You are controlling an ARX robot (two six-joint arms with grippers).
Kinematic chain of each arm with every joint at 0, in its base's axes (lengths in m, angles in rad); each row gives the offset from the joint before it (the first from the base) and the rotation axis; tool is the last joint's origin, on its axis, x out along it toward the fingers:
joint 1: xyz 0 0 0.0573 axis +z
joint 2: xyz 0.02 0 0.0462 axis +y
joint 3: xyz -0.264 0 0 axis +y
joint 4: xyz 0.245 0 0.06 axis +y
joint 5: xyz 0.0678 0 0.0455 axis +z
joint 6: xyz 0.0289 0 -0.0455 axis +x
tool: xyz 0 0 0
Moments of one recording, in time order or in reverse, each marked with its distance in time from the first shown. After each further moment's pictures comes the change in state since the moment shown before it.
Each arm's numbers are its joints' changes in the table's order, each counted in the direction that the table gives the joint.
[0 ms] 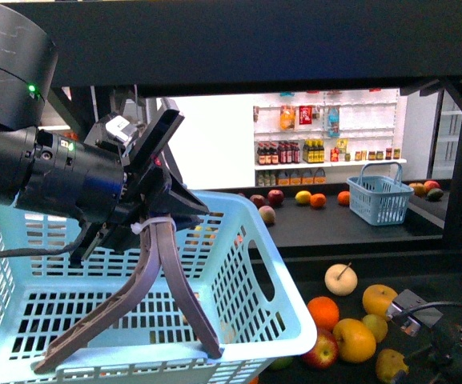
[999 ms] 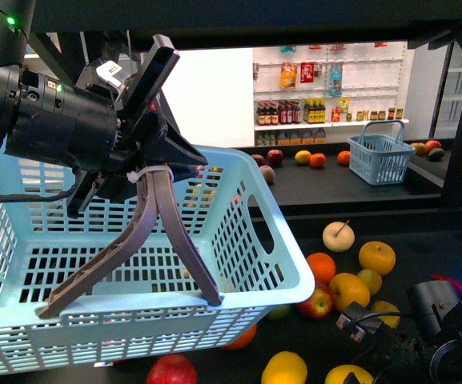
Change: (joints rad) left arm 0.000 0.000 0.000 0.000 0.000 0.000; right arm 0.069 0.353 -0.304 0.139 0.075 -0.075
